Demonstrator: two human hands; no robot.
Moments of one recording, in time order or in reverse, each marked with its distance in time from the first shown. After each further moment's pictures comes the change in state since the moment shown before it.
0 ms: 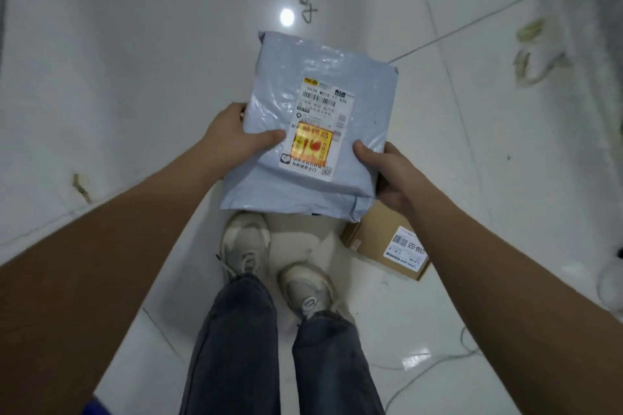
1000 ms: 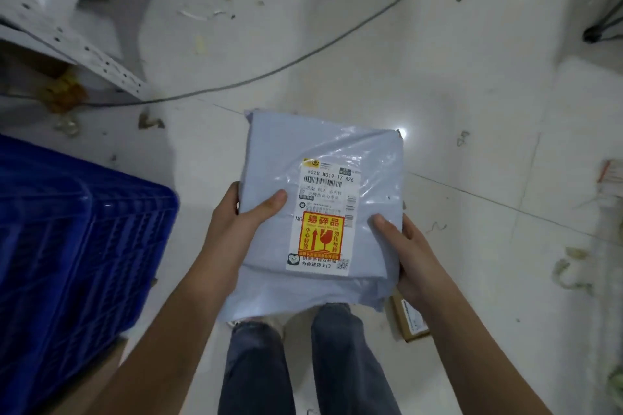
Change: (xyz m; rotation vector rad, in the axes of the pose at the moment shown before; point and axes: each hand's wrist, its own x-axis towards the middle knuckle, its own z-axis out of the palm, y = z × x) left_hand -0.417 -0.118 -0.035 -1.231 0.627 -0.142; right_hand -0.299 0.088 0.113 -0.648 -0.542 -0.115
